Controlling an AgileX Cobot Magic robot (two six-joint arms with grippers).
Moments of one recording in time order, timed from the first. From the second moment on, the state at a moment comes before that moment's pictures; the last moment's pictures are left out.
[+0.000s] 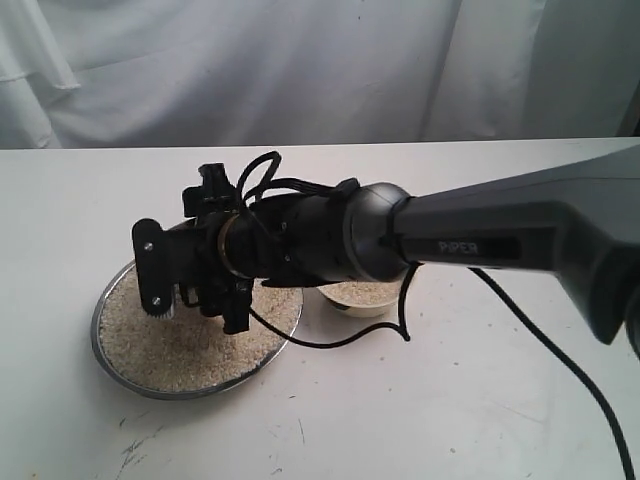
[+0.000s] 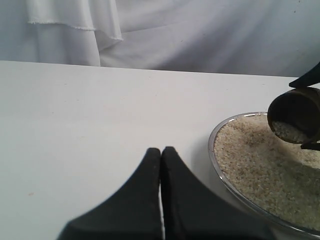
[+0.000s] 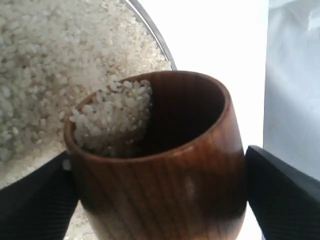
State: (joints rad) left arm 0.03 0.00 0.00 -0.01 0.33 -0.02; right arm 0.98 2.17 -1.47 -1.09 0.13 -0.05
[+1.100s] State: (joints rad) left arm 0.03 0.00 0.00 -0.01 0.33 -0.02; right arm 0.77 1.82 -1.21 -0.81 0.41 -0.16
